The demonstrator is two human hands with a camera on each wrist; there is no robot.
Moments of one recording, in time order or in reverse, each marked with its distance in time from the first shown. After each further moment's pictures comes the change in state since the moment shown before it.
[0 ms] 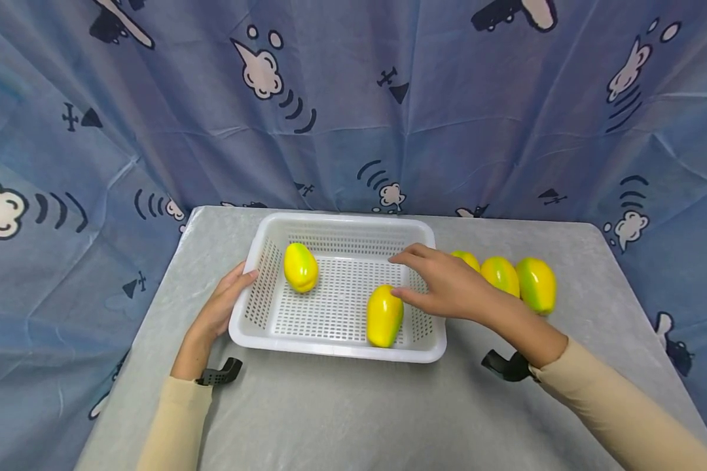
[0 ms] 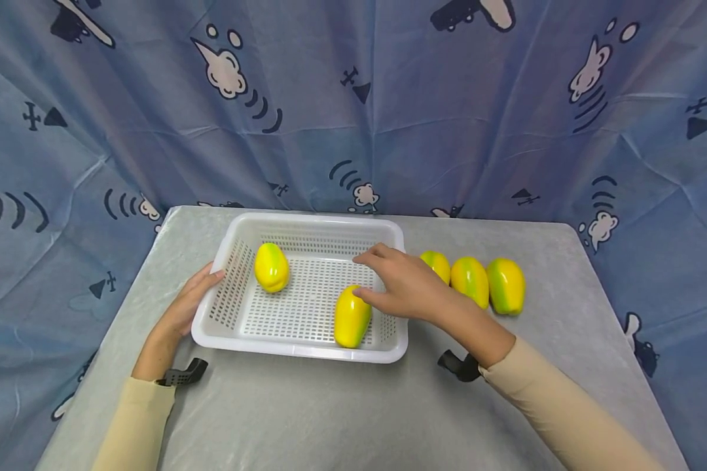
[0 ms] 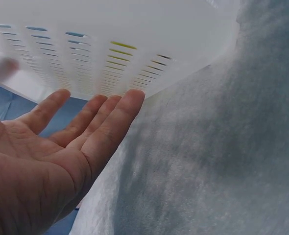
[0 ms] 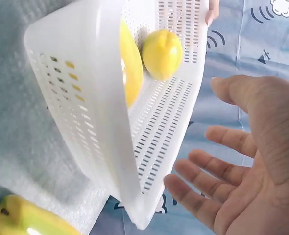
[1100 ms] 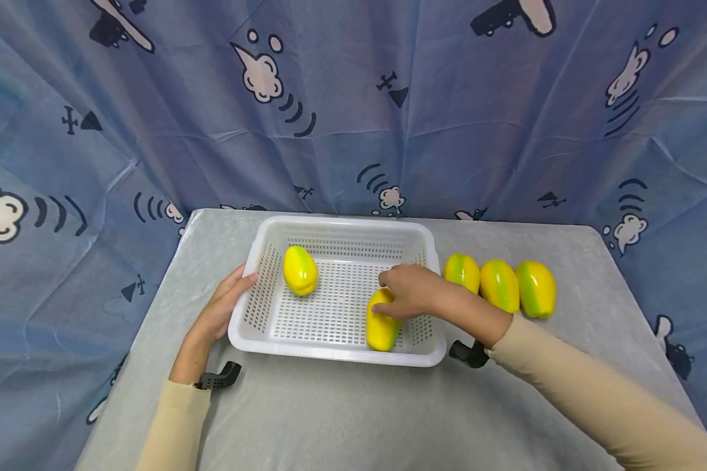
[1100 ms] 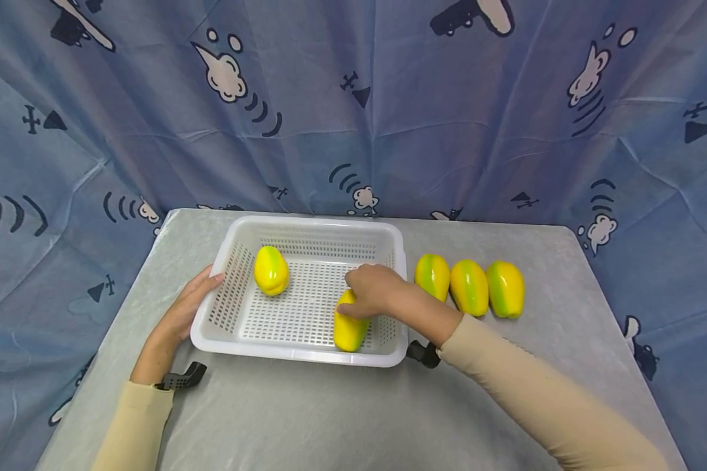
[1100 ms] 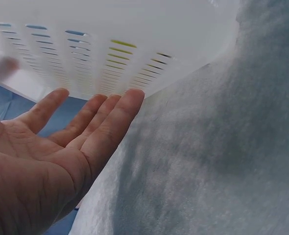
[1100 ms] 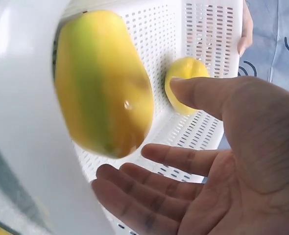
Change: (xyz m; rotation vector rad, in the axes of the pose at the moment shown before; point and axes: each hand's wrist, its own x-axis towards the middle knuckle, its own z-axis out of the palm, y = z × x) left_hand 0.000 0.000 0.001 -0.005 -0.004 0.011; right_hand 0.041 -0.023 0.021 -0.086 -0.326 0.141
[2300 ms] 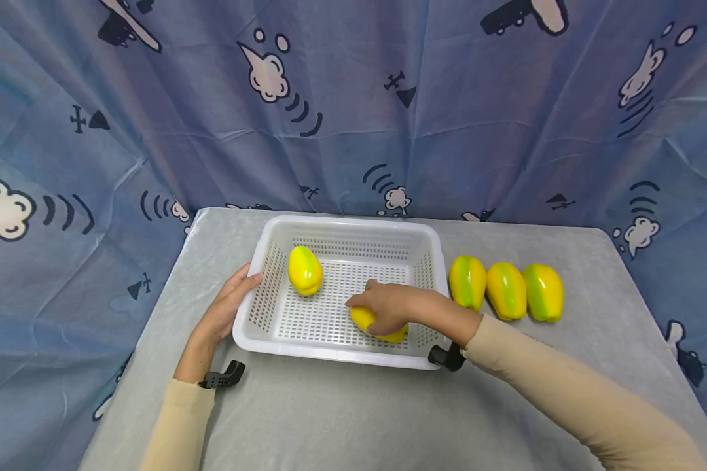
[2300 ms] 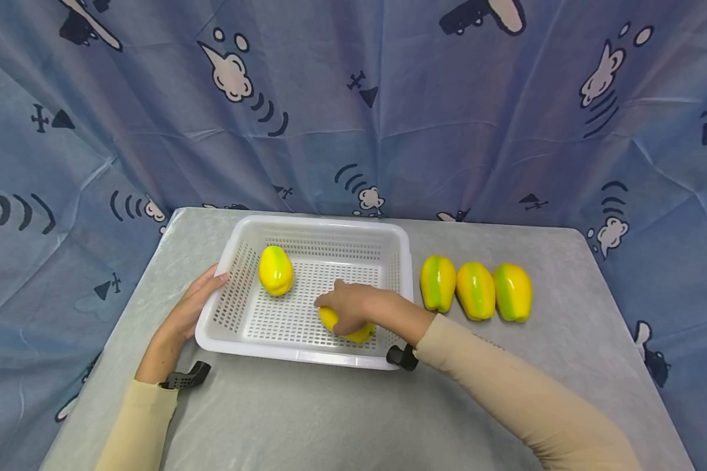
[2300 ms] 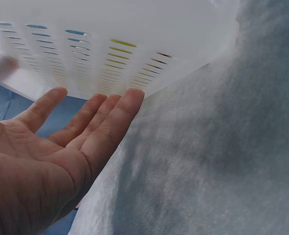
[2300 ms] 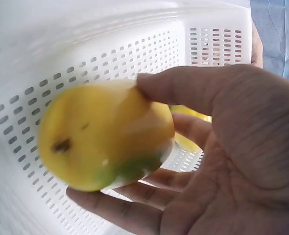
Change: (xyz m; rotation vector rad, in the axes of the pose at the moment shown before) left_hand 0.000 0.000 -0.002 -0.006 -0.003 0.000; right_hand 0.025 -0.026 0.019 0.058 -0.221 -0.072
